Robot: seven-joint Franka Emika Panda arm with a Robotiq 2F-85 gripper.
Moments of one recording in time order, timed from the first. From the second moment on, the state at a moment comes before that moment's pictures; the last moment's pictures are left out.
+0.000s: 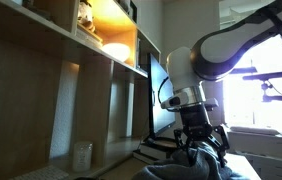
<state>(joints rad) 0.02 0.83 0.13 -1.28 -0.18 1.89 -1.35</state>
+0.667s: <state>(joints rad) 0.02 0.83 0.13 -1.27 -0.18 1.89 -1.35</state>
